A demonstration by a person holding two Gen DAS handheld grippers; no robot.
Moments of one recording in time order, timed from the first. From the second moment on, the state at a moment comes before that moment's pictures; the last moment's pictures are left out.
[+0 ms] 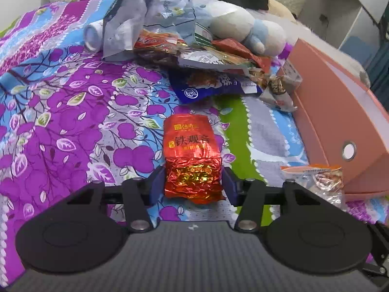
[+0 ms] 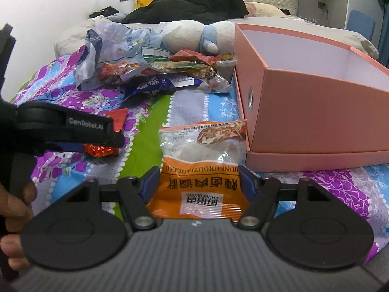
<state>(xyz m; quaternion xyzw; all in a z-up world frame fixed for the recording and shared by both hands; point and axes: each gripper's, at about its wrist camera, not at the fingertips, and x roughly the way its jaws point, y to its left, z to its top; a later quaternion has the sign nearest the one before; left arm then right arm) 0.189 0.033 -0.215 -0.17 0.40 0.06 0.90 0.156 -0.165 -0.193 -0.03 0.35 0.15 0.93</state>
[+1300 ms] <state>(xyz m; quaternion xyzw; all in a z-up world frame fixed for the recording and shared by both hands) 0.227 -0.007 -0.037 -0.17 0.28 -0.07 0.94 0.209 -0.205 -0.029 -0.03 0.20 0.11 0.97</state>
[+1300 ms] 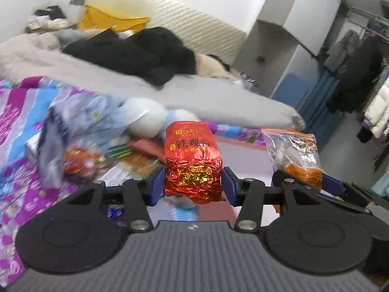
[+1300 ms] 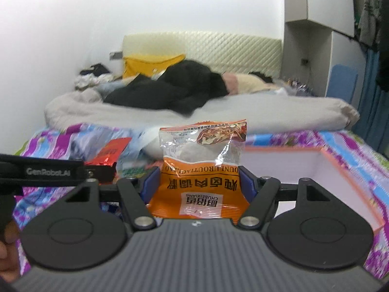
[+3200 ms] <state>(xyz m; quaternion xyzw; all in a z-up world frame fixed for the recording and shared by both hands) 0.219 -0.091 -0.013 -0.10 0.25 -0.16 0.95 0.191 -0.320 -0.037 0.06 0.24 0.04 0.97</state>
